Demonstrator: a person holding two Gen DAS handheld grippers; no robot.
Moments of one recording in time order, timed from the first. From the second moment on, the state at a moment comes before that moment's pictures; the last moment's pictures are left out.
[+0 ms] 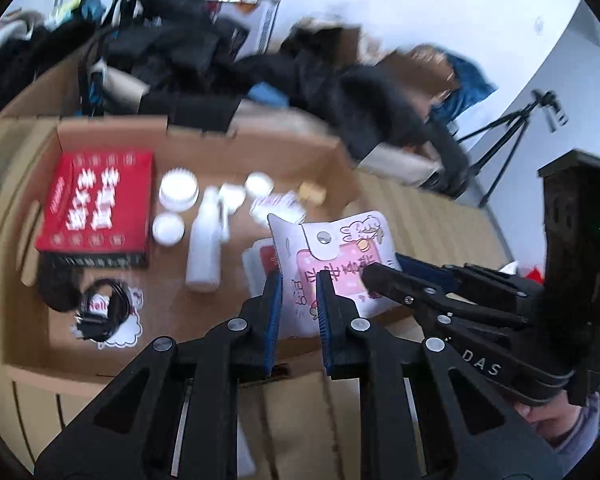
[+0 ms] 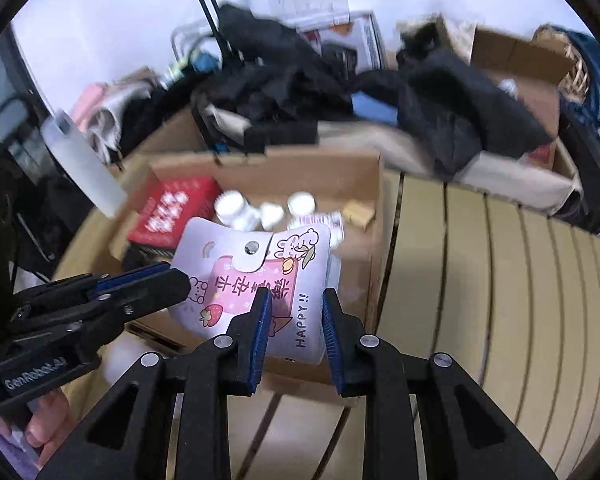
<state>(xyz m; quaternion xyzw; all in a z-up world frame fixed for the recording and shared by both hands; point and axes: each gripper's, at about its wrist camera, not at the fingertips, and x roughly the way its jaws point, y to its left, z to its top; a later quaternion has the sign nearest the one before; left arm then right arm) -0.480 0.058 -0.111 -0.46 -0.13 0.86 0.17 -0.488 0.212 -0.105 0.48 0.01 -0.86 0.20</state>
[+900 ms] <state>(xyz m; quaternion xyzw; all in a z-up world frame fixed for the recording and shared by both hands) -0.257 -0.038 0.047 -0.36 0.01 0.93 -0.08 -0.314 0.245 0.030 0.37 0.07 -0.90 0.19</state>
